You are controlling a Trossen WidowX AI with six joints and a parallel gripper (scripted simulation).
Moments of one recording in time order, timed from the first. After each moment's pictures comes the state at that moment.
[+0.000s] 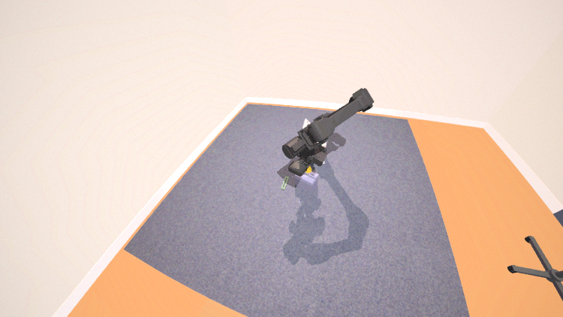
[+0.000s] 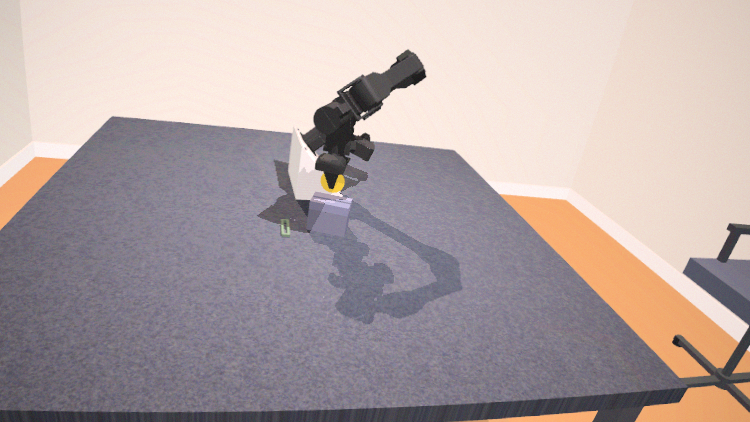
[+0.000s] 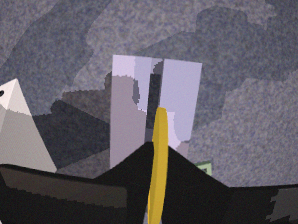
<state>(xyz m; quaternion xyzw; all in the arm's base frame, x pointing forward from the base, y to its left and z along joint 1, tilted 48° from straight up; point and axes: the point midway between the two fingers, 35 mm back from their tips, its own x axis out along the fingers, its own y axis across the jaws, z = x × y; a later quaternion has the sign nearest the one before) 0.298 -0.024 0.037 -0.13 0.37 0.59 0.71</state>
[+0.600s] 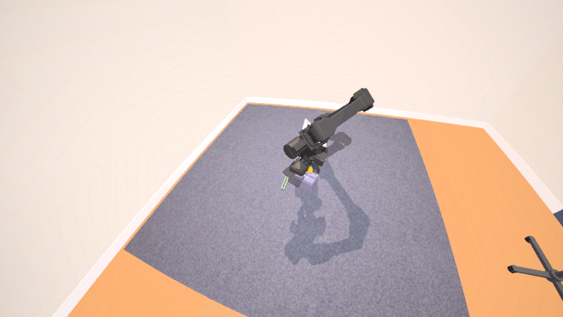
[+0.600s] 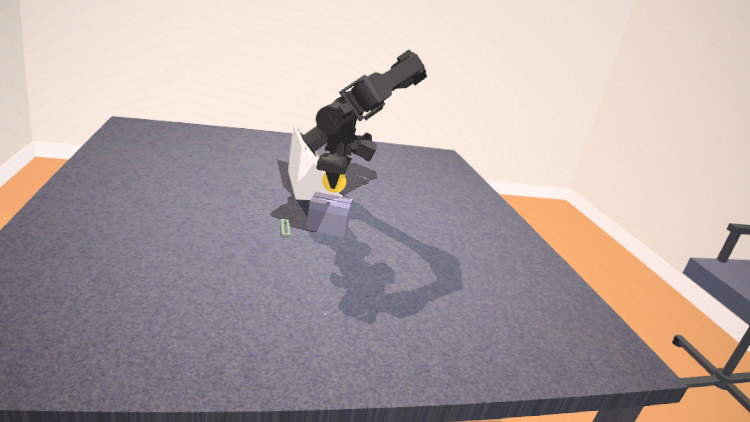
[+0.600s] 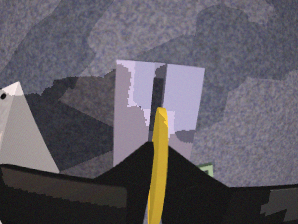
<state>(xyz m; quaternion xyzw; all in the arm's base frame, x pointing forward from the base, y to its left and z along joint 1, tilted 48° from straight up) 0.296 -0.022 0.040 -0.13 0.37 0.59 0.71</state>
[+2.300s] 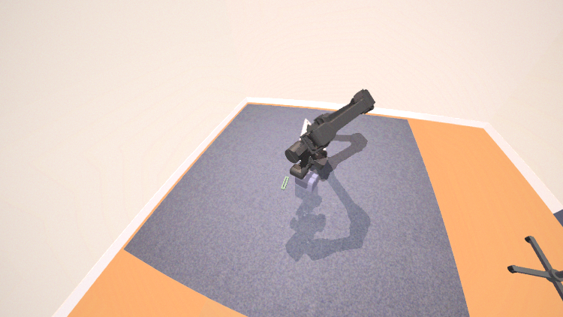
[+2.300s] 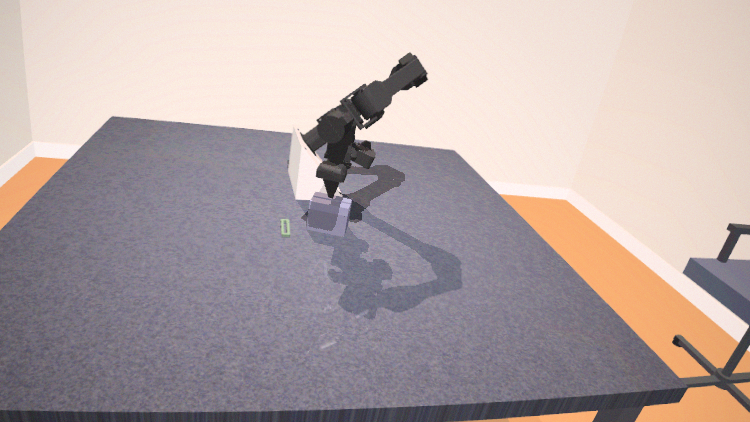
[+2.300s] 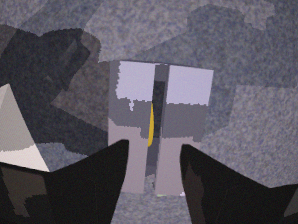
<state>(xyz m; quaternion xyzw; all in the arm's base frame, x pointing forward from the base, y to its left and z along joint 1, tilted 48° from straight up) 0.297 -0.008 0.028 -0.13 0.37 0.58 0.71</state>
